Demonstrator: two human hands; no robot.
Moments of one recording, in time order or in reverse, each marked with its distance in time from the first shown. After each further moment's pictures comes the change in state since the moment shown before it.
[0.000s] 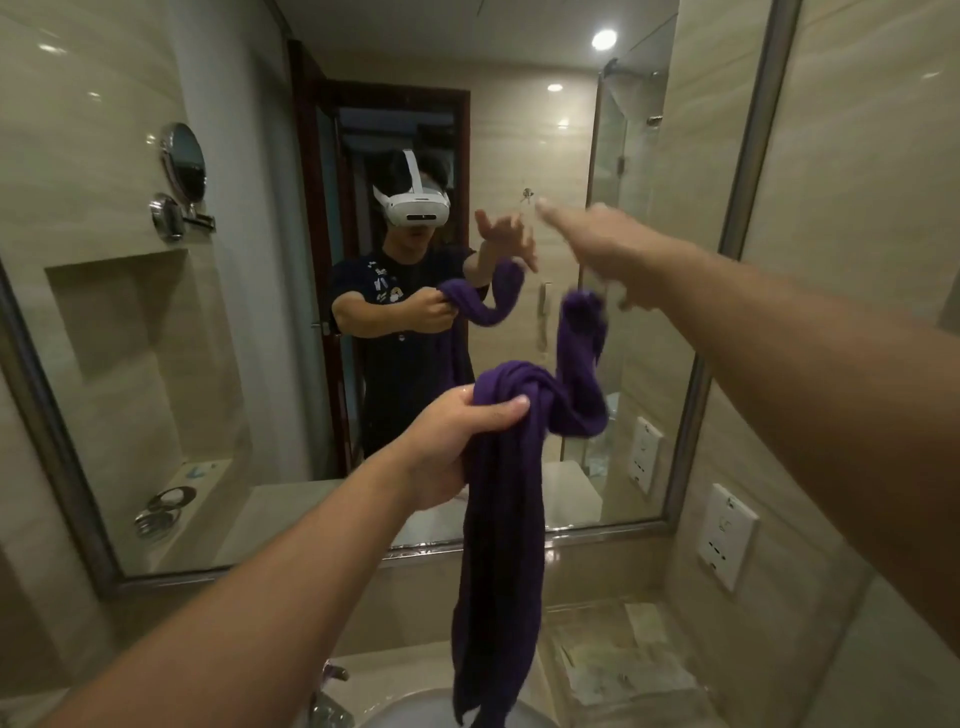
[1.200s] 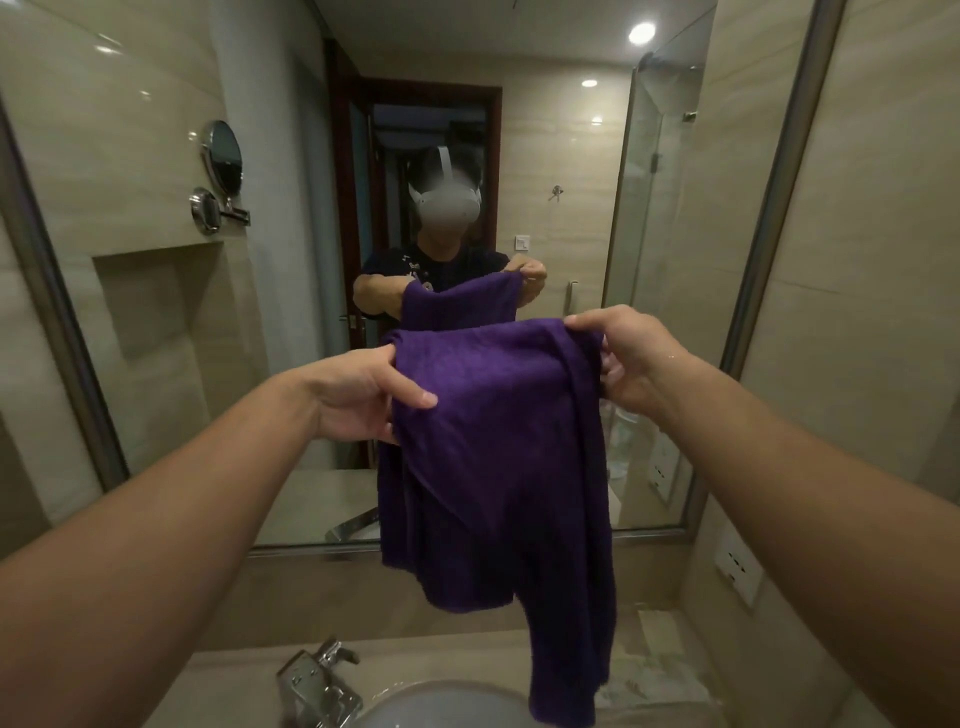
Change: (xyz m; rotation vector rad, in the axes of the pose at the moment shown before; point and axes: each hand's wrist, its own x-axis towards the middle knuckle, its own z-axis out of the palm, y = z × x) left_hand -0.011 0.050 -0.086 0.093 0.091 -0.264; right_hand -0.005 0.077 0.049 0.826 -0.105 0.348
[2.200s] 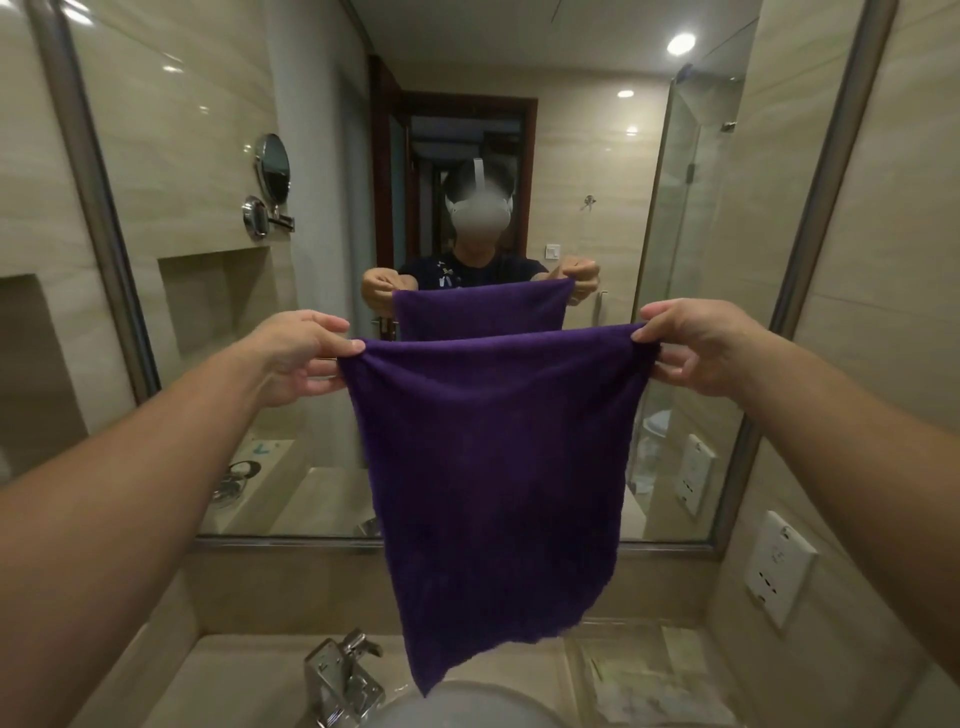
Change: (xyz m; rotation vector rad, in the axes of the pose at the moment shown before) left_hand -0.046 0.020 -0.053 -0.047 0.656 0.109; right_hand 0.002 -0.027 -0.029 -0.076 0.042 -0.036
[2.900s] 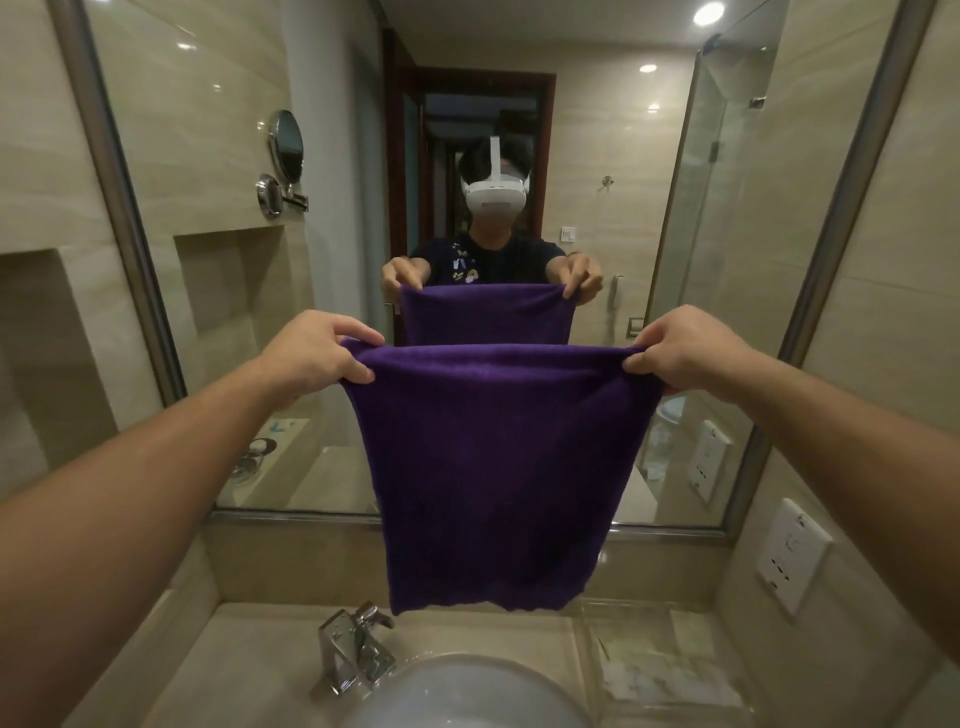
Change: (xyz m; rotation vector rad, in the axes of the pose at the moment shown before) left_hand -0.006 -0.024 -0.006 0.690 0.025 0.273; right_hand 0.010 0.026 0.008 -0.944 -0.047 -0.228
